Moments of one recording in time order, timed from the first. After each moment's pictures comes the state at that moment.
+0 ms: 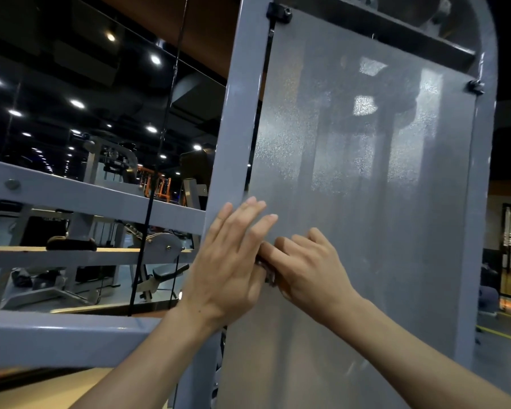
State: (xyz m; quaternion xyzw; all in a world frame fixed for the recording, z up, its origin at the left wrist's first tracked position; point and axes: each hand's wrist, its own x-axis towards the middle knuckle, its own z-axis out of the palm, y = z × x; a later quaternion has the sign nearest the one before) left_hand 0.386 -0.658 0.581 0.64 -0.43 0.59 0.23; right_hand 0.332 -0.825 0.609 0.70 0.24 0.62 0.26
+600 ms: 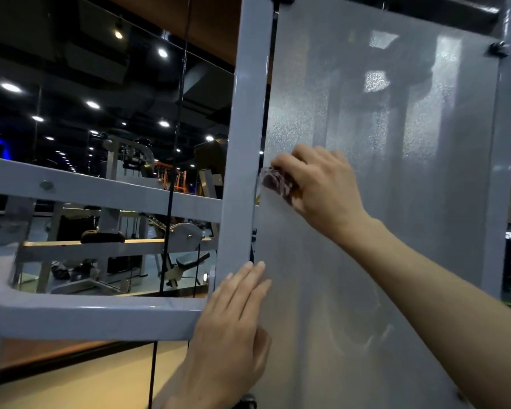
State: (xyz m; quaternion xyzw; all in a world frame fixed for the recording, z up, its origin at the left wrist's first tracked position) left_hand 0.358 -0.637 0.478 0.78 -0.38 0.46 0.19; right_hand 0.332 -0.804 0.684 0.74 0.13 0.64 0.19
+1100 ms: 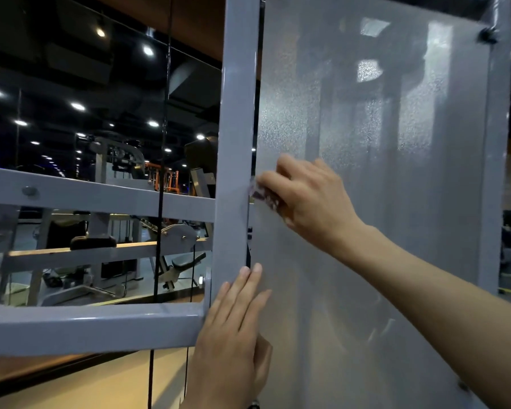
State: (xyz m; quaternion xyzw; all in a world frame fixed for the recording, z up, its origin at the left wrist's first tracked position) left_hand 0.362 -0.645 0.464 0.76 -0.39 0.47 0.24; right_hand 0.332 -0.802 0.664 0.72 0.19 0.63 0.21
